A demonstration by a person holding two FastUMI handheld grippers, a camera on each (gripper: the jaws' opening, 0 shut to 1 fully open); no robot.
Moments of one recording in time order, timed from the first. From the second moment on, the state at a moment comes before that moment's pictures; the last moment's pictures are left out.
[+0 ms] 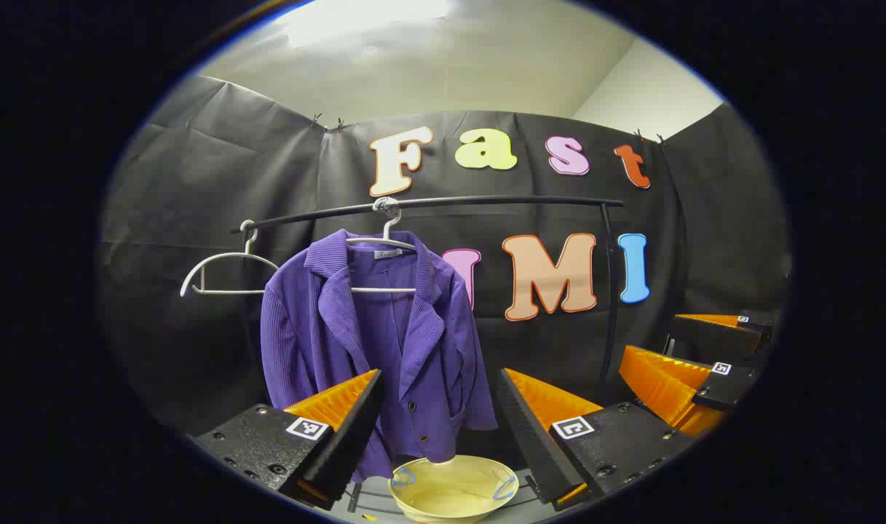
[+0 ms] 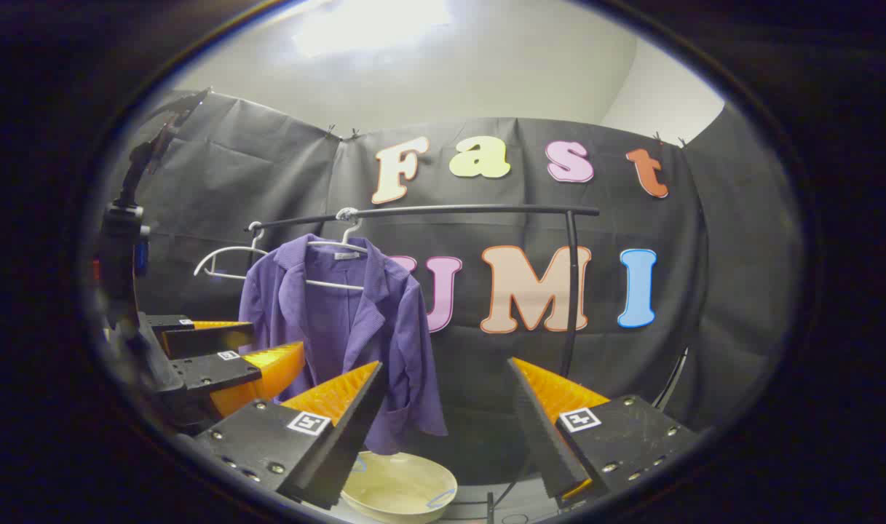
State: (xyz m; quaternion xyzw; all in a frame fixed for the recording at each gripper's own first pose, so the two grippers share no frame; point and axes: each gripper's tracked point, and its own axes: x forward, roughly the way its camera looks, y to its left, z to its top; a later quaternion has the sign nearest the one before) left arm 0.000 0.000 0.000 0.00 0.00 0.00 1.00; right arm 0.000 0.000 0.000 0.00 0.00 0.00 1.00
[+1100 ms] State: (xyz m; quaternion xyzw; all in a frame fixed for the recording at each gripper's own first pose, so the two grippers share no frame) left arm 0.080 0.098 -0.014 0.01 0.02 0.03 1.00; right arm 0.082 0.053 0.001 -0.02 -0.01 -0.03 1.00
